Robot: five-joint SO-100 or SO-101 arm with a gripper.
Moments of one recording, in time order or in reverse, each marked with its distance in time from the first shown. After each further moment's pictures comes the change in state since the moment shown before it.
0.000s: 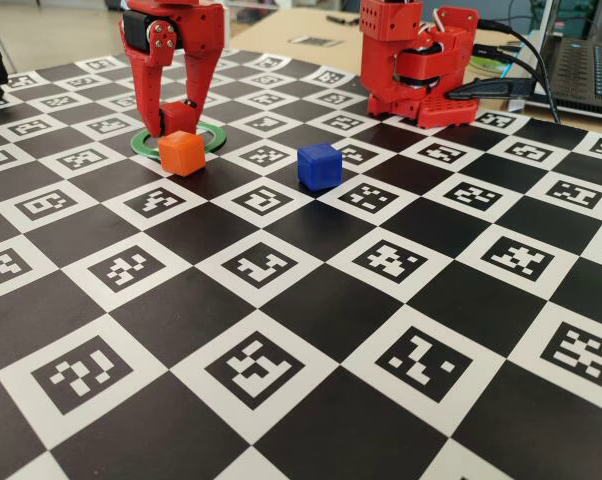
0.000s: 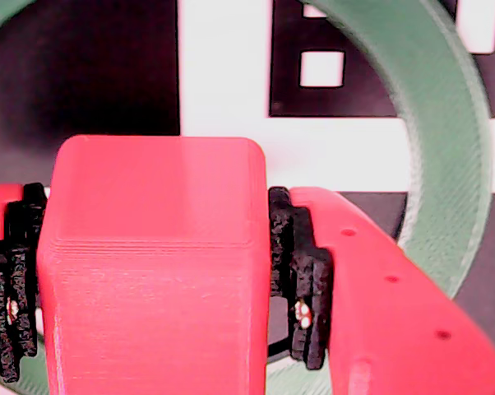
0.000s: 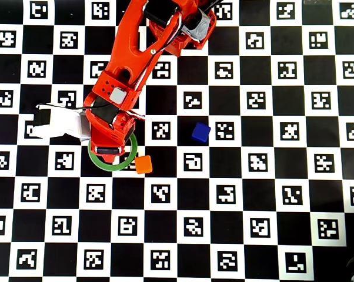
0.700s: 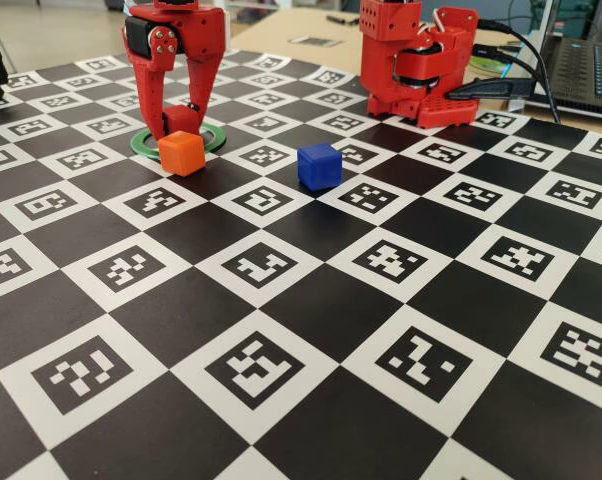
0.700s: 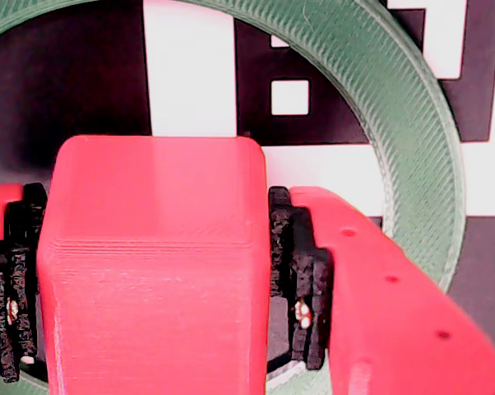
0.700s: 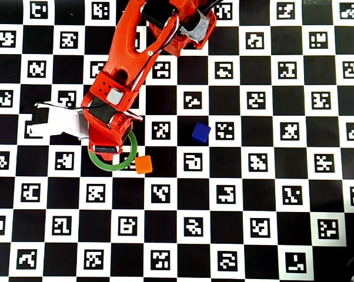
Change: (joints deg) arm 1.2 -0.4 0.0 0.0 0.0
